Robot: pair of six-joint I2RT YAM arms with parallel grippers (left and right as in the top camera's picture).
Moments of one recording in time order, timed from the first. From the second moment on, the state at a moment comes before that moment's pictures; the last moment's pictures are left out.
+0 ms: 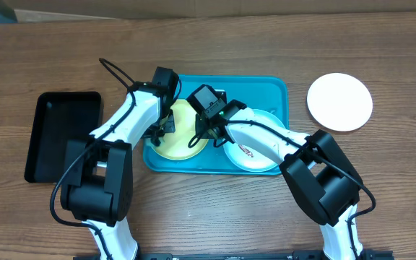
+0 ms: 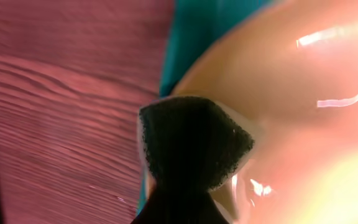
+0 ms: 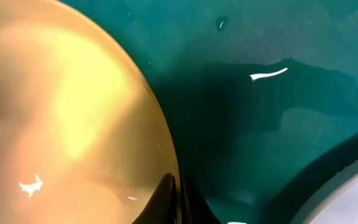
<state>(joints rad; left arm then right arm) -0.23 1.95 1.32 -0.89 -0.29 -0.41 0.72 2.11 1.48 -0.57 0.08 0.70</state>
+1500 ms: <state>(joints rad) -0.22 1.96 1.45 -1.06 -0.34 -0.47 0.73 2.11 1.48 -0.58 0.09 0.67</state>
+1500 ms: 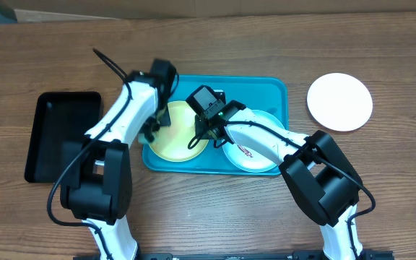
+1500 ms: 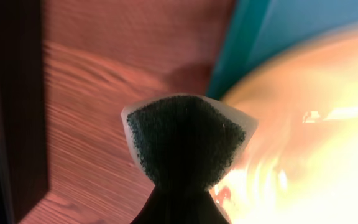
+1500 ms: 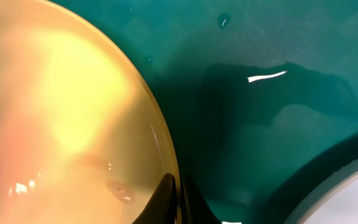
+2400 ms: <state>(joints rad) -0.09 1.96 1.69 -1.10 -0.02 -0.41 0.72 2.07 1.81 -0.73 1.03 0.07</state>
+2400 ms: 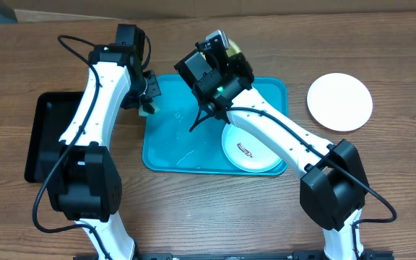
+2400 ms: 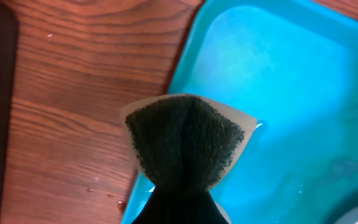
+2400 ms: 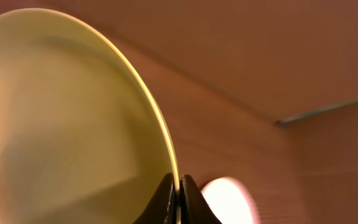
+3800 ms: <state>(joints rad) -0.13 1.96 1.66 -1.04 0.03 -0.41 -0.02 2.03 1.82 -1.01 -0.18 0.34</state>
